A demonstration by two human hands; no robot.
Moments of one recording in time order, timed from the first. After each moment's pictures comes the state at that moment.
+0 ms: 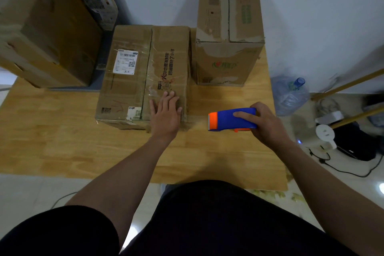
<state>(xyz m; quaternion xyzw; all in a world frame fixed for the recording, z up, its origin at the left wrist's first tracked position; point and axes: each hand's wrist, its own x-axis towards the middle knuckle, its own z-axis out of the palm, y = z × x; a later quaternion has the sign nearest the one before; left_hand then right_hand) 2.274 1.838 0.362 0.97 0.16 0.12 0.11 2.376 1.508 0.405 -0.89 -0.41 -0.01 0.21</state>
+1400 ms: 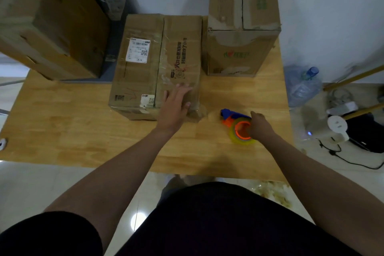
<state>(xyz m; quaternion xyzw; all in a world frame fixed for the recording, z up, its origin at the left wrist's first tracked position) 2.260 1.856 0.398 0.94 0.09 0.08 0.32 2.359 1.574 0.370 -0.93 -0.04 0.34 0.15</state>
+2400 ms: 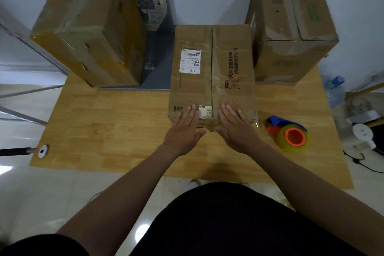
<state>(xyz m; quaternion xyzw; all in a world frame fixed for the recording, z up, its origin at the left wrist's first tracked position) 2.155 2.006 0.408 0.98 0.01 -0.15 0.09 2.245 1.796 0.401 -0.91 -0.38 0.13 0.05</state>
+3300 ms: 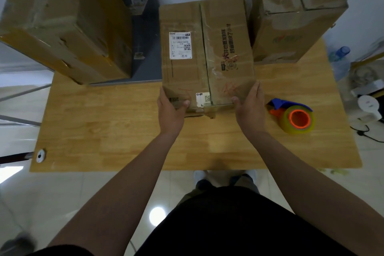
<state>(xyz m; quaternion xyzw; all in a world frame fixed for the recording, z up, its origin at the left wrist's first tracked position) 2.187 2.021 0.397 0.81 0.34 0.05 0.47 2.263 1.804 0.398 -0.93 0.01 0.07 0.35</state>
